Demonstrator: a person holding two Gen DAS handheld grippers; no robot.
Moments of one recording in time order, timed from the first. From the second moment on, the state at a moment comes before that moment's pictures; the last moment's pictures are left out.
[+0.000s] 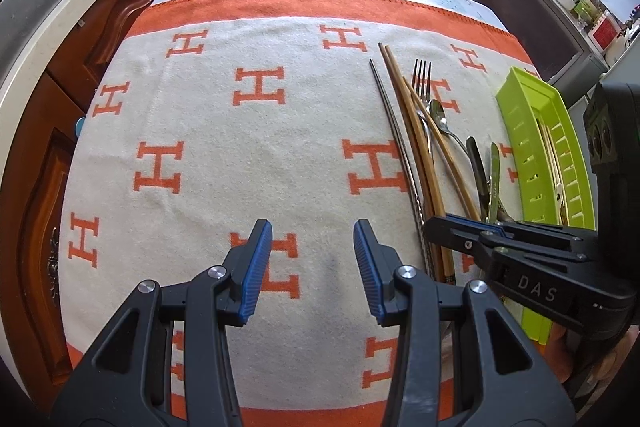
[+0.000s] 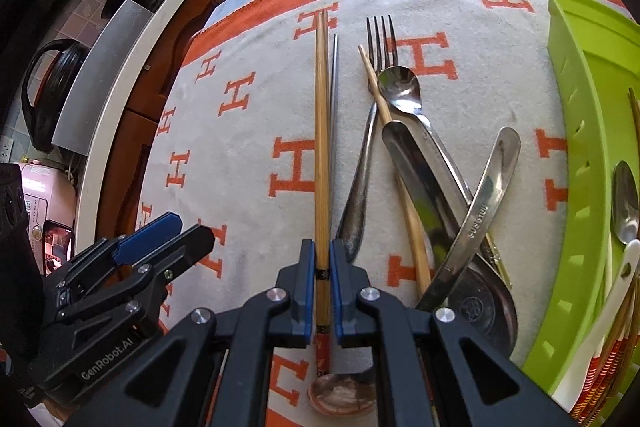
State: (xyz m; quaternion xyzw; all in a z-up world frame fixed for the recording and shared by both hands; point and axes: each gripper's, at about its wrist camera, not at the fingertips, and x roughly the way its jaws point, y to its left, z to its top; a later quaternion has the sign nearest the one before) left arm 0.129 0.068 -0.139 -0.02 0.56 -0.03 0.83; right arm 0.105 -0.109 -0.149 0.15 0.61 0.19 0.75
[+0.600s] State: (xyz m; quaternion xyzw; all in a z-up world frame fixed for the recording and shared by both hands) left arm 0.130 0.083 -0.160 -0.04 0.58 -0.02 0.81; right arm 0.099 -0.089 -0.159 0.16 0.62 0.22 0.73
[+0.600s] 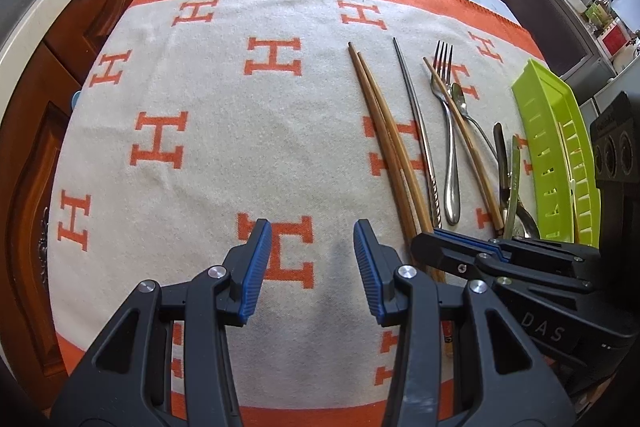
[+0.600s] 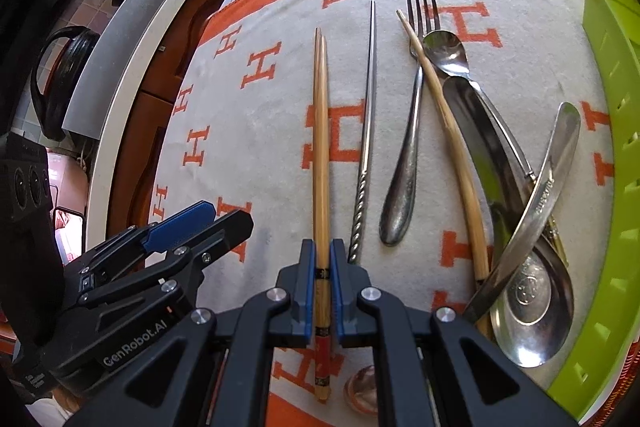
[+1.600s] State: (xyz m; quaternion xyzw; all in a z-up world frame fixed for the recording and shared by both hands) left arm 0.135 0.015 -0.178 -0.01 0.55 0.01 0.84; right arm 0.032 -0.218 -0.080 0.23 0.50 0.11 0.83
